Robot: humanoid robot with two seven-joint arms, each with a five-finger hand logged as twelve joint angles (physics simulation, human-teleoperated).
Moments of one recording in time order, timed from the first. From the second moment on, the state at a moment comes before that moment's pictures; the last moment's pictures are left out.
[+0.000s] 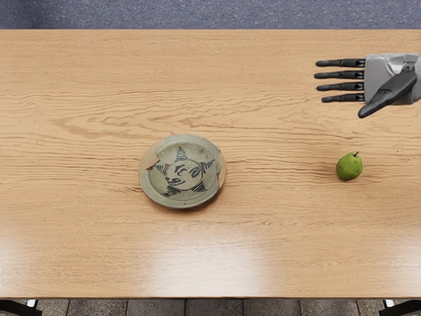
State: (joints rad) left arm -0.08 0.00 0.48 -0.17 -0.02 -0.33 0.07; right arm 1.11 -0.98 0.44 1.16 0.29 0.61 -0.61
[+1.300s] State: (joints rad) left arm -0.07 0.00 0.48 -0.17 -0.02 -0.33 0.07; right arm 1.77 -0.82 -0.27 1.51 -0.27 0.16 -0.61
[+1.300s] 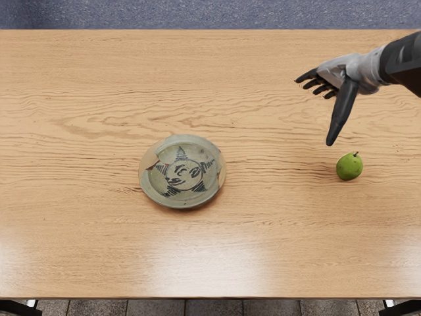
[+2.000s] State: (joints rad) left arm -0.07 0.00 0.48 -0.17 -0.02 -0.33 0.07; right arm 1.73 -0.86 -0.52 1.74 -0.52 -0.26 -0.61
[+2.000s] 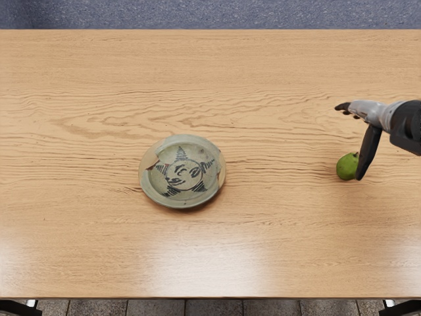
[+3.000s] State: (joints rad) left arm -0.07 0.00 0.48 -0.16 -0.02 -0.33 0.07; right arm 1.55 -0.77 -0.63 1.74 -0.66 -0.61 -0.61
